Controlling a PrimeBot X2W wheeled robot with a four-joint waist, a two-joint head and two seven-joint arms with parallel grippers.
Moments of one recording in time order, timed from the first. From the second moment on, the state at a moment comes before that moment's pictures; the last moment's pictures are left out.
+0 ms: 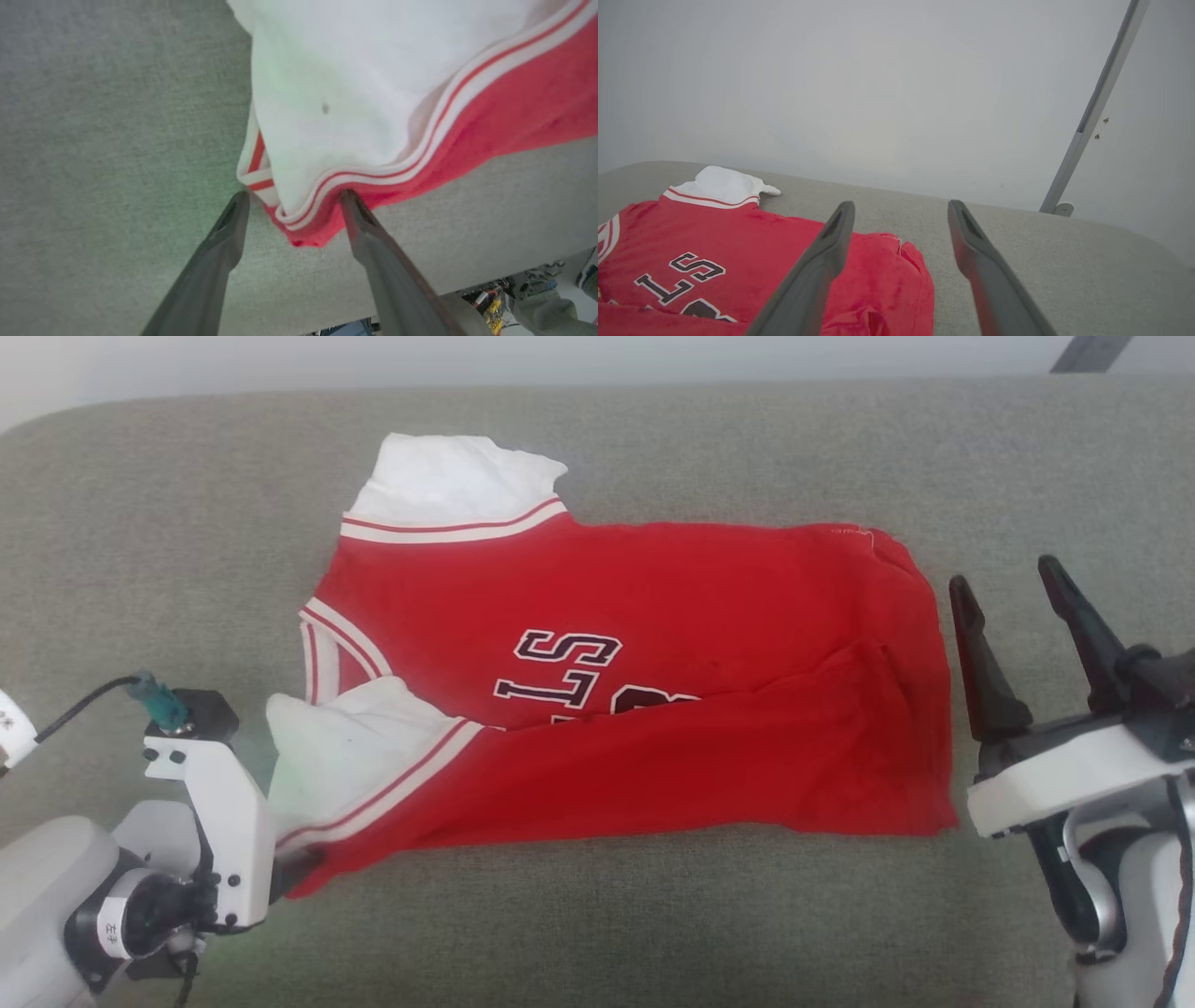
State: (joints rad) left arm -0.61 0.93 -0.91 0.09 -1.29 0.27 0.67; right arm -0.23 -0.19 0.01 -0.08 0.20 0.13 -0.01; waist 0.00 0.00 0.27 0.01
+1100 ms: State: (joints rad) left arm -0.68 0.73 -0.95 0.44 -1.24 0.03 0.56; right arm -0.12 -0.25 -0.01 -0.08 0.32 0.13 0.89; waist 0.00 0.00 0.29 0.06
